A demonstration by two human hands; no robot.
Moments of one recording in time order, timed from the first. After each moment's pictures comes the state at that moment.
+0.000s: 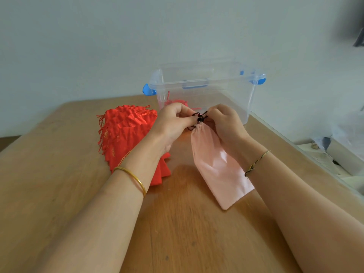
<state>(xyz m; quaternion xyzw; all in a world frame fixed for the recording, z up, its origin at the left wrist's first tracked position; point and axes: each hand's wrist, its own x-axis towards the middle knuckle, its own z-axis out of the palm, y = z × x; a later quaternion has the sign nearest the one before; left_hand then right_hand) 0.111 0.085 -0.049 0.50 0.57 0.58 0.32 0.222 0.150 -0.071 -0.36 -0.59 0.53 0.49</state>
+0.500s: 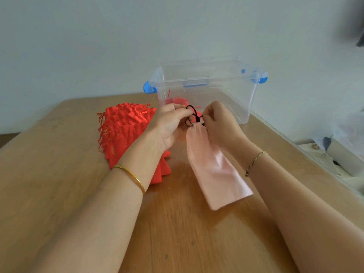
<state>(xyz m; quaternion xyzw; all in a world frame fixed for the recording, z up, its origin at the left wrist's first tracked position) 0.111 0.085 -0.043 0.35 0.50 0.66 0.44 0.223 0.147 -0.072 -0.40 -0.78 0.26 0.41</state>
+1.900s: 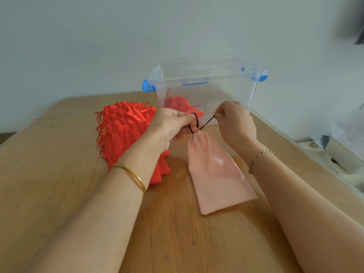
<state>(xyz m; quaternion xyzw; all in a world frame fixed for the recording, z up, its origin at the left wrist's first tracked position) 0.110 0.080 -0.050 0.44 0.62 0.53 0.38 0.241 0.153 -0.069 -0.52 -0.77 0.10 0.35</state>
